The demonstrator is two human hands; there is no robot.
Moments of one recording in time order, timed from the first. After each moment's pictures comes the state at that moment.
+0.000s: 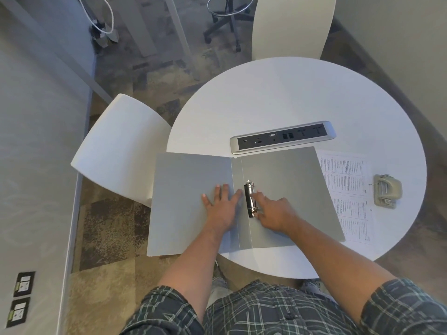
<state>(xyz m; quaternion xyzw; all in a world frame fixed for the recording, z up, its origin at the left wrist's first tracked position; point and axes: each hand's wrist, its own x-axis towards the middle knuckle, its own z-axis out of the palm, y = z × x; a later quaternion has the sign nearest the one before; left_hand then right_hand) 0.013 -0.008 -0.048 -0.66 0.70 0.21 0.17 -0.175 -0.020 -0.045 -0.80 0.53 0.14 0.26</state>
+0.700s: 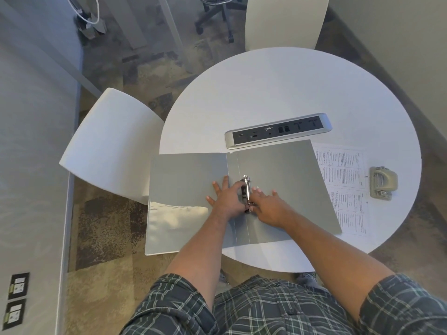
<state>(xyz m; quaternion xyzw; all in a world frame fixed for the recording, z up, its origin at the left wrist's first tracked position) -0.009 -0.031 -0.043 -0.71 0.57 0.41 0.02 -0.175 -0.024 -0.073 -0.80 0.50 0.12 0.31</state>
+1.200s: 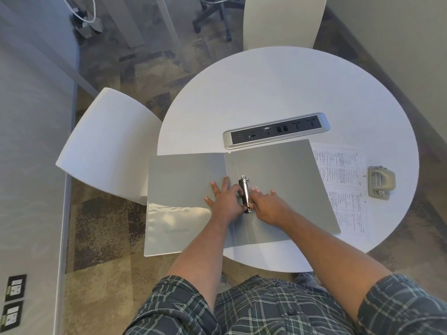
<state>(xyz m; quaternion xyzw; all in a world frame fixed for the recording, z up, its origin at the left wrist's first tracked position) -0.011 -0.024 -0.051 -0.71 0.60 0.37 0.02 -0.172 -0.027 -0.079 -0.78 0.53 0.14 0.30</state>
